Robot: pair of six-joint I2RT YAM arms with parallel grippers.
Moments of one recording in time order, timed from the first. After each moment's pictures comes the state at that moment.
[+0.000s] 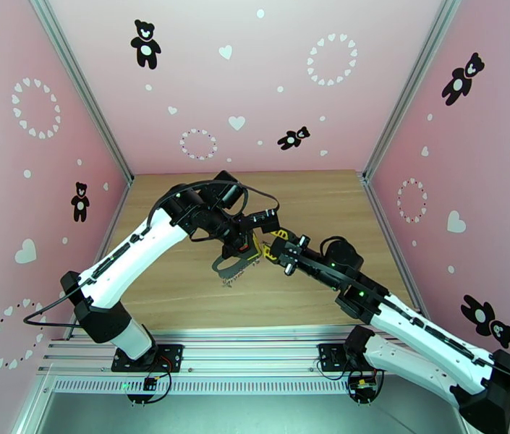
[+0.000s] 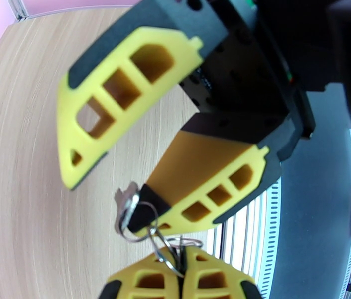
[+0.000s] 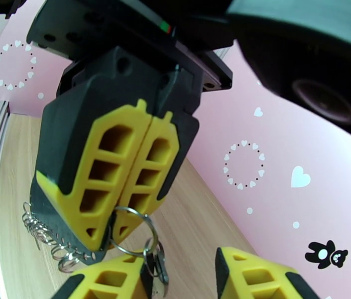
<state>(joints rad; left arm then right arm) -0.81 1.64 1.92 -1.35 0.53 0.49 0.80 0.83 0.65 0.16 -0.18 -0.55</state>
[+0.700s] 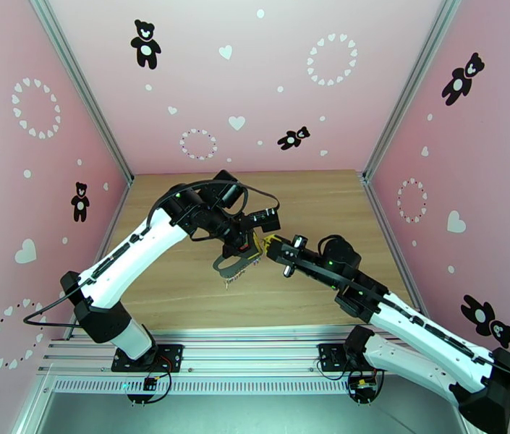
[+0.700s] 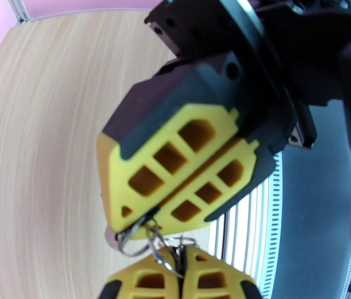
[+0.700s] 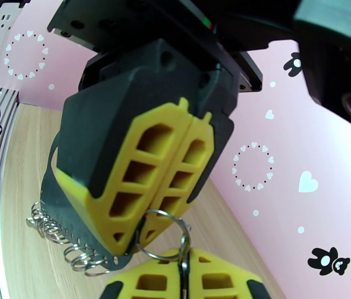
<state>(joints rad) -0.81 1.64 1.92 -1.33 0.53 0.49 0.81 0.85 0.68 0.10 -0.21 -0.59</state>
